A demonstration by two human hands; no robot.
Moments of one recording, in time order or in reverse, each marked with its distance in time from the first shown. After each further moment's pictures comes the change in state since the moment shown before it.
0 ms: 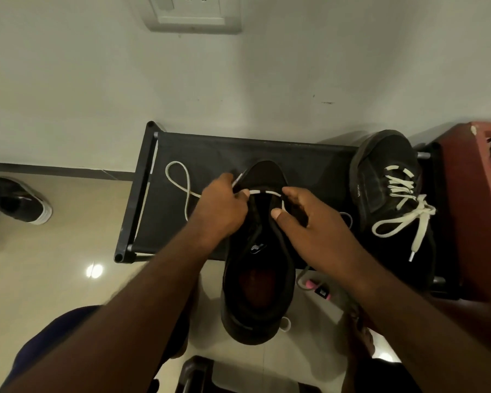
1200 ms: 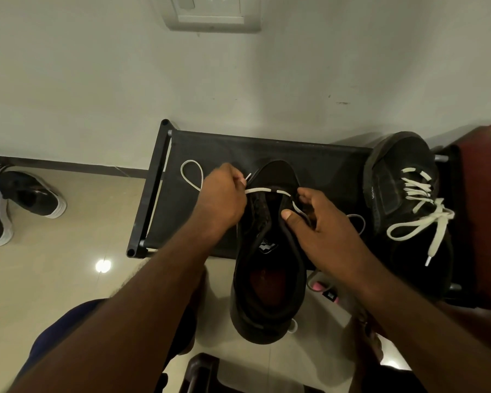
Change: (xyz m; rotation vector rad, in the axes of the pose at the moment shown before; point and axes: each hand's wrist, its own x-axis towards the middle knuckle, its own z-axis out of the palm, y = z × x) left_hand 0.016 -0.016 -0.007 0.017 0.164 0.056; right_hand 0.002 0.006 0.009 -0.013 0.022 -0.010
